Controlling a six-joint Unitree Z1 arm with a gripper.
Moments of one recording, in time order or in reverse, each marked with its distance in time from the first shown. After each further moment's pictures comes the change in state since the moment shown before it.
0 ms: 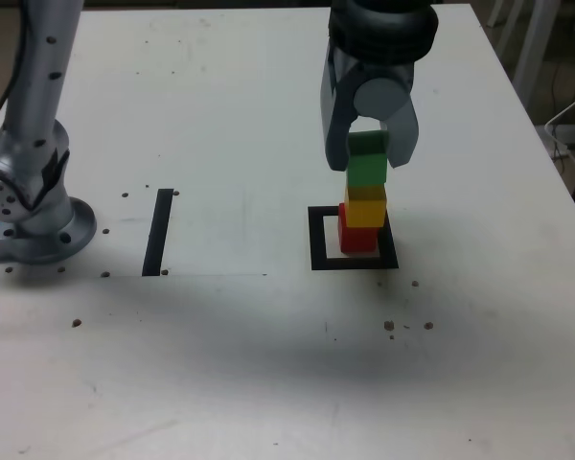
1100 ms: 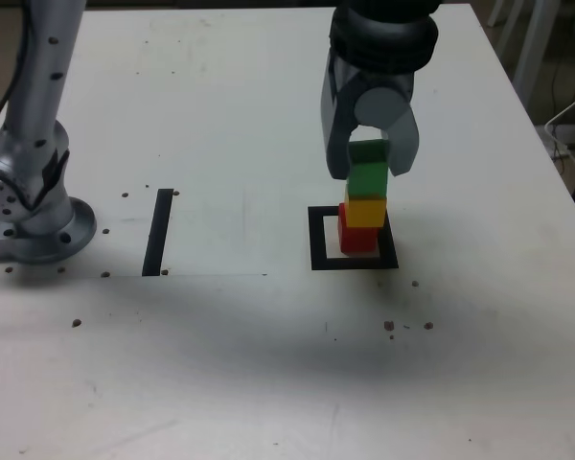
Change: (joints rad) arm 0.004 0.008 0.020 -0.019 -0.030 0.007
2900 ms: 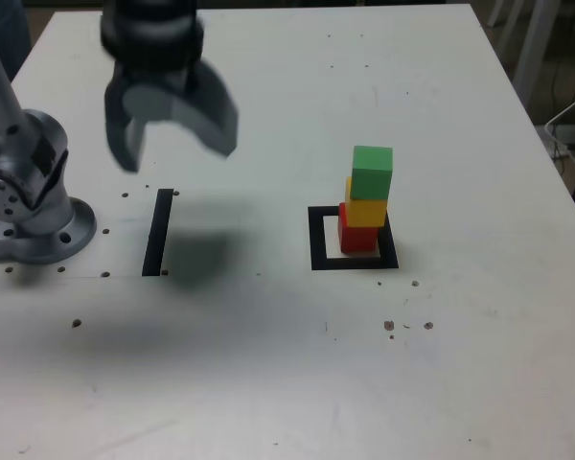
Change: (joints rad) arm 0.031 -0.537 0.850 -0.201 -0.014 0.039
